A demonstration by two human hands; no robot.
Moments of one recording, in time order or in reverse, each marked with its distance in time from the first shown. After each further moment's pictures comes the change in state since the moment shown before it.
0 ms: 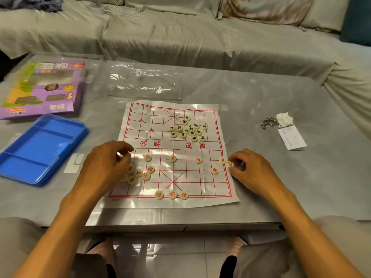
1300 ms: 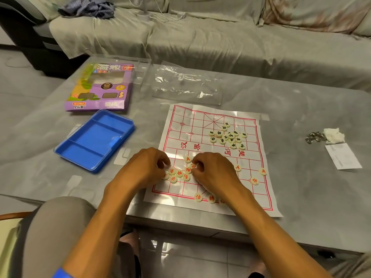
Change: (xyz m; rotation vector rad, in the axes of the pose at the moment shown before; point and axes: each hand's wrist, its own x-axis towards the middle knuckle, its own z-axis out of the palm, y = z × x) left_hand 0.005 -0.020 -0.016 0.109 -0.369 -0.070; right_hand 0.023 -0.168 0.061 0.012 -0.045 -0.279
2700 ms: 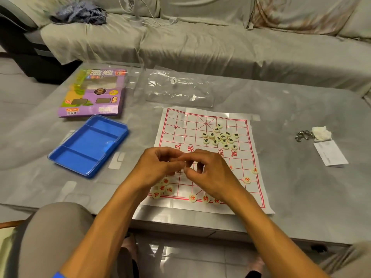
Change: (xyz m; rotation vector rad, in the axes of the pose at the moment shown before) left_hand -0.015 0.033 0.010 -0.834 0.049 0.032; right_hand -0.024 -0.008 -0.024 0.392 0.066 -0.157
